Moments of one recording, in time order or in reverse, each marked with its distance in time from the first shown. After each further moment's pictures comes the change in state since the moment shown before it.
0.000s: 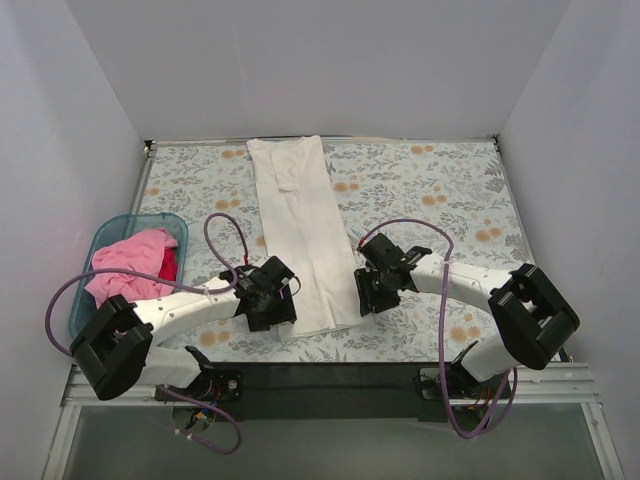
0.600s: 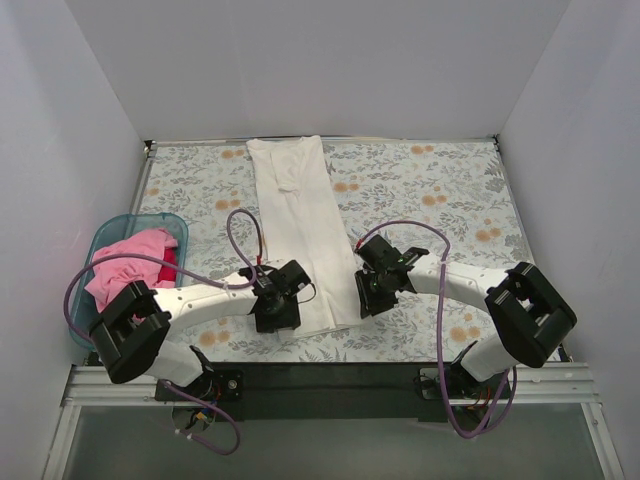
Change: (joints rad) left arm -0.105 0.117 0.086 -0.077 -0.056 -0.020; right arm 0.017 0.019 0.000 0.011 -0.019 0.019
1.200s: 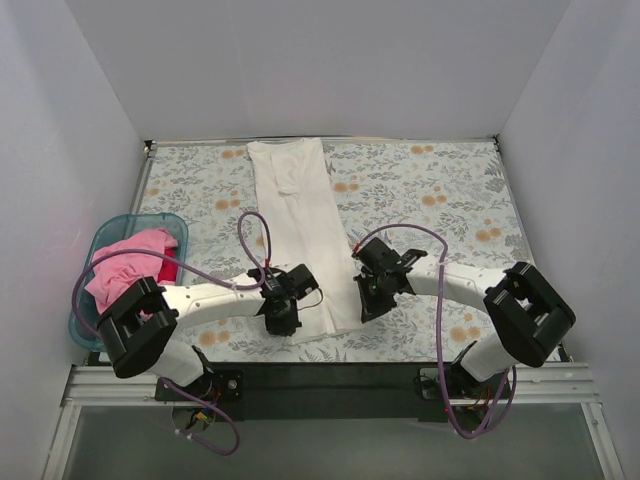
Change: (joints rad) left arm -0.052 0.063 0.052 -0.032 0.019 -0.011; right arm 0.011 0.010 -0.002 -0.002 -0.042 -0.003
